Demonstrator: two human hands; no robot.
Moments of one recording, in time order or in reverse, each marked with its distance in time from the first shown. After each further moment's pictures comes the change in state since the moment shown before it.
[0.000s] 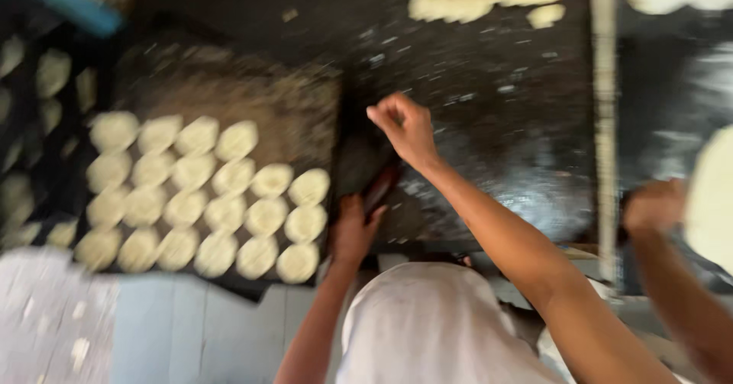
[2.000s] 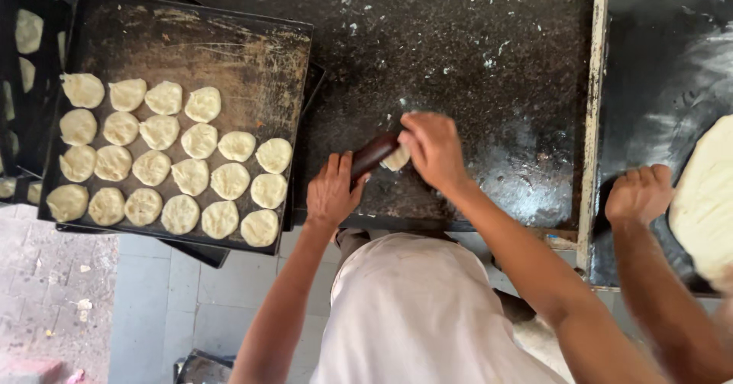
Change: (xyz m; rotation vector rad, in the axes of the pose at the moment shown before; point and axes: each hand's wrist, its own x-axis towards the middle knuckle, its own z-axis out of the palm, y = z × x) left_hand 0.027 0.051 -0.014 0.263 -0.127 0.230; right_hand -0.108 0.022 -0.105 -0.410 -0.004 -0.381
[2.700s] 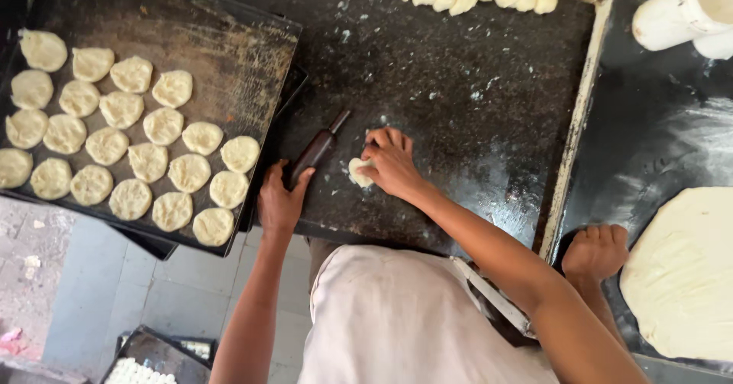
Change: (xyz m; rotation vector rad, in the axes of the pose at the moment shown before) left_hand -0.003 0.004 0.004 -0.279 0.290 -0.627; right_hand 0.029 0.033 0.027 -0.033 -0.434 -0.066
